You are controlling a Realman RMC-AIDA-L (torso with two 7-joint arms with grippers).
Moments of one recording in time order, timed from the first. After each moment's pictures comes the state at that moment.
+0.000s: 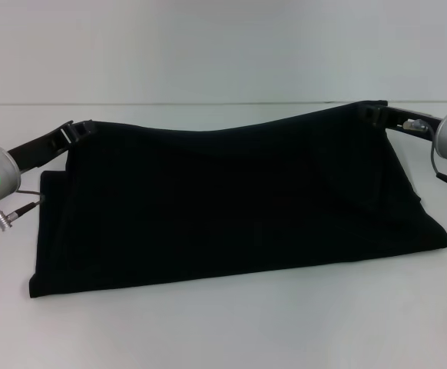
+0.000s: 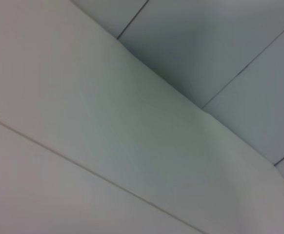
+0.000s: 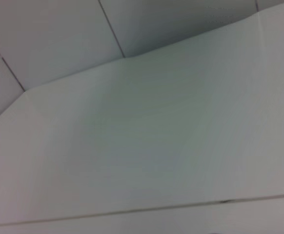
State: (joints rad) left arm -0.71 -2.09 0.17 0.46 2.12 0.94 -1.89; right arm 0.84 2.09 -0.48 -0.39 -2.05 -0.66 1.78
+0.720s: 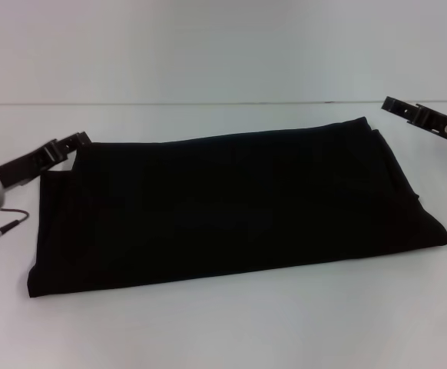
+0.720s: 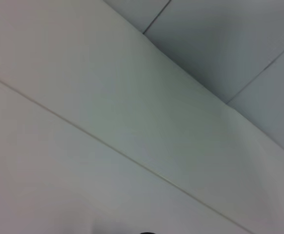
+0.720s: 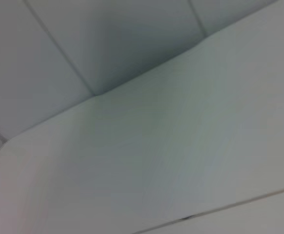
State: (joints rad) left arm -0.65 -2.07 0.21 0.43 2.09 0.92 -1.88; right arm 0.74 2.07 -0.47 -0.41 -1.86 -0.74 1.73
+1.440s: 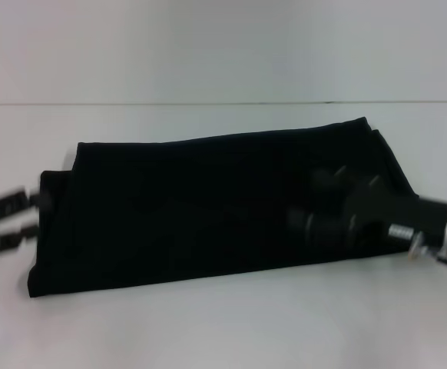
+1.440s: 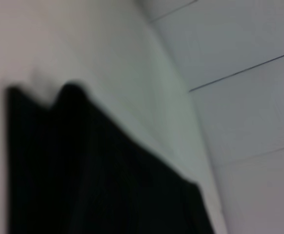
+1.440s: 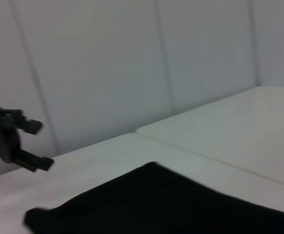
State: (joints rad) left arm -0.43 -1.91 0.24 0.52 2.19 1.65 -2.25; right arm 0.60 2.09 -0.66 -0.44 -1.90 -1.37 1.13
